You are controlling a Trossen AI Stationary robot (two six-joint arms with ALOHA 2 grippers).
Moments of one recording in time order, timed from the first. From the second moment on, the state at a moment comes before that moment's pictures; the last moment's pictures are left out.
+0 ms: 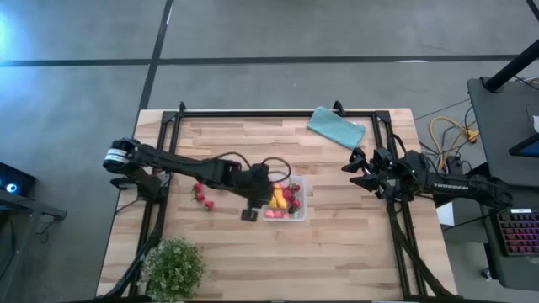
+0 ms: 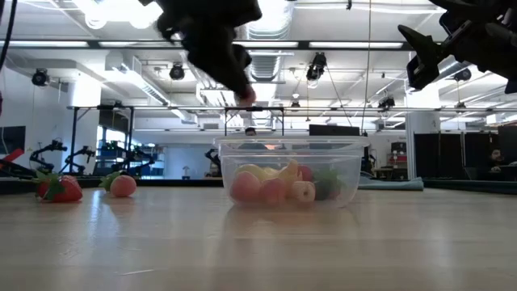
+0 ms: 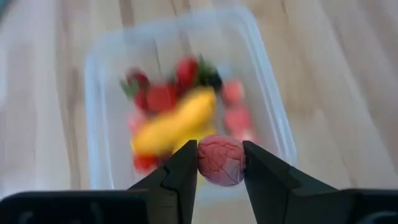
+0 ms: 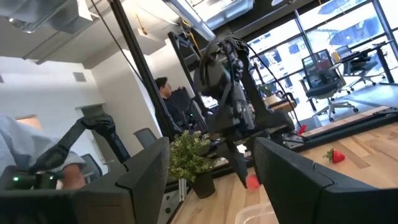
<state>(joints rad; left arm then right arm) -0.12 1.62 1.23 -0.51 -0.03 0.14 -0.26 0.35 0.01 0.68 -0.44 0.58</state>
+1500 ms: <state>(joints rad) 0.18 1.72 1.06 -1.10 -0.06 -0.25 -0.26 0.36 0.01 0.68 -0.44 0.58</state>
